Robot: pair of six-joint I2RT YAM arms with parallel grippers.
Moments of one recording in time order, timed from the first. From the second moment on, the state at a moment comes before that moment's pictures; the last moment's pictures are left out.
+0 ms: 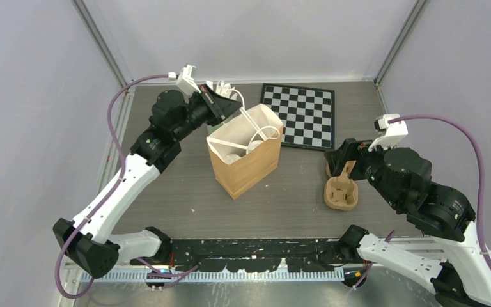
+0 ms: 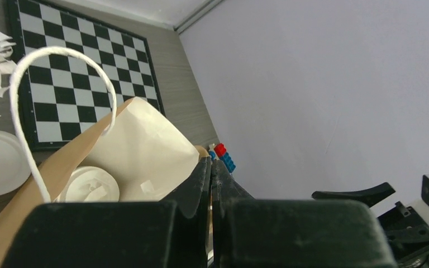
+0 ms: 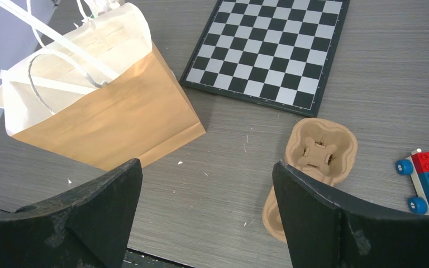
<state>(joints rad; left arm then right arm) -0.54 1.18 1.29 -0.15 0.17 -0.87 0.80 0.70 1.34 -1.01 0.49 0.41</state>
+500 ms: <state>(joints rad) -0.57 1.23 1.43 -0.40 0.09 -0.69 0.80 0.72 1.33 -1.01 0.47 0.45</state>
